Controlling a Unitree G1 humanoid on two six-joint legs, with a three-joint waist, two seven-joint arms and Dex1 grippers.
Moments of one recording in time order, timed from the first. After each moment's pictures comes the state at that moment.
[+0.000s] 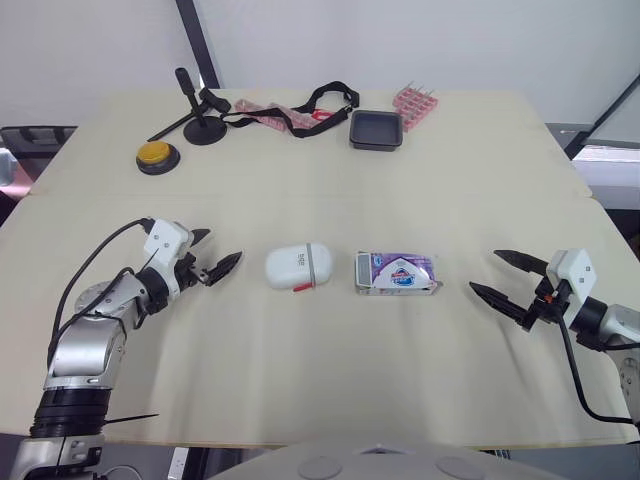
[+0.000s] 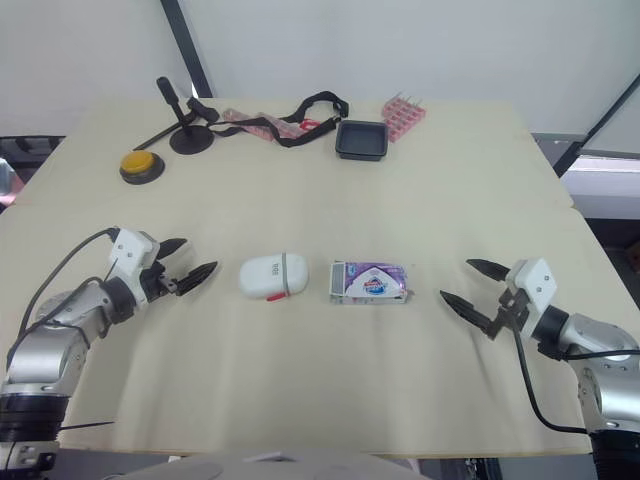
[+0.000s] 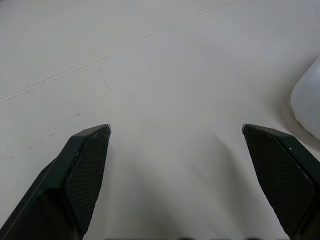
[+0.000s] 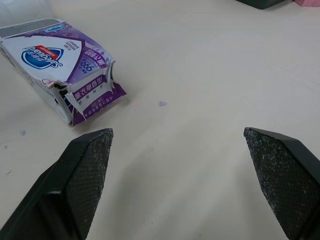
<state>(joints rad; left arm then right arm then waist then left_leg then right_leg) -0.05 0.56 0.17 -0.02 -0.32 0.25 -0.74 0.12 -0.64 -0.29 0.05 0.43 0.01 1.03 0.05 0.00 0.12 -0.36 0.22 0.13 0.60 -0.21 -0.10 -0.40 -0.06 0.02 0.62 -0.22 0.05</state>
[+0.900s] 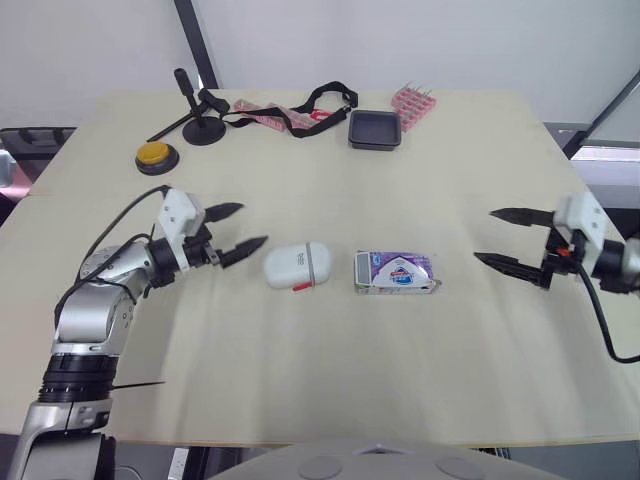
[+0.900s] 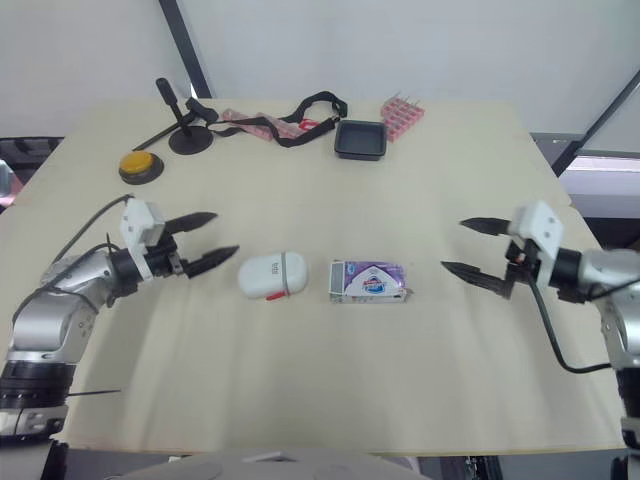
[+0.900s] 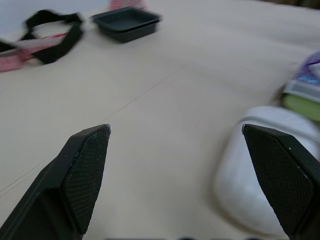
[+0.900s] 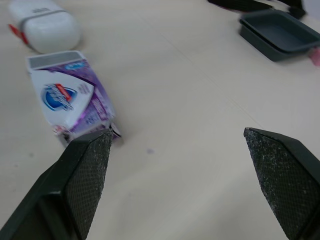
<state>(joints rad) -0.18 0.60 0.10 -0.12 -0.48 0.29 -1.05 -0.17 -0.88 -0.18 -0.02 0.47 0.23 1.24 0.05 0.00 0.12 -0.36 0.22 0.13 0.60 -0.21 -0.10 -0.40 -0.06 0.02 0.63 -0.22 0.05</state>
